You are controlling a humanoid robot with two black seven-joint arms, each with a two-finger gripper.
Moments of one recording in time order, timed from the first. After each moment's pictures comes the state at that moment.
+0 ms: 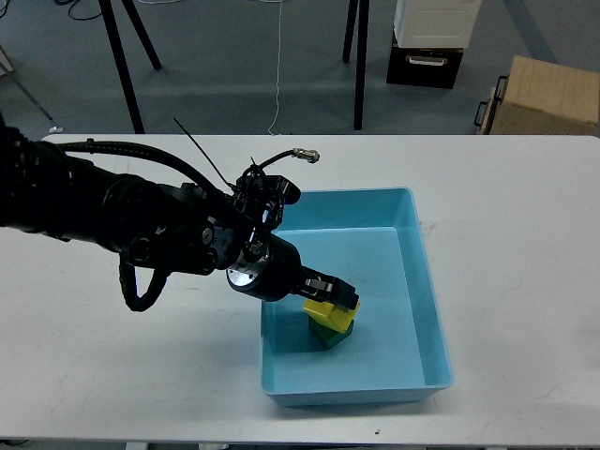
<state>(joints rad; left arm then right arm) -1.79 -0.04 1.00 -1.35 0.25 -0.16 -0.39 -0.41 -0.36 1.77 1.49 0.48 0.49 -0.08</state>
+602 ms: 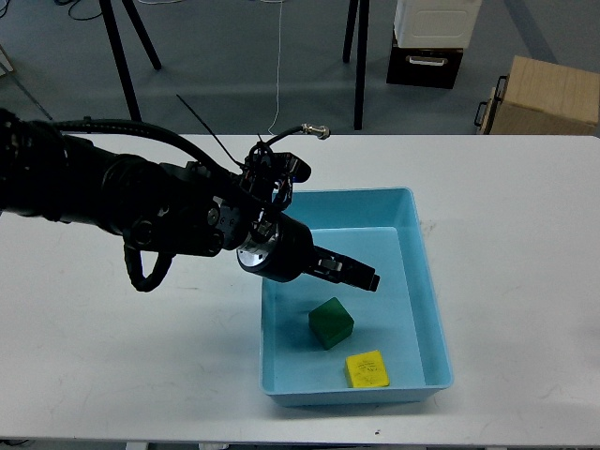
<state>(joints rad) -1.89 -0.04 0.87 -1.26 0.23 -0.15 -0.48 -0.41 -0.36 1.78 1.49 0.48 0.49 -0.08</state>
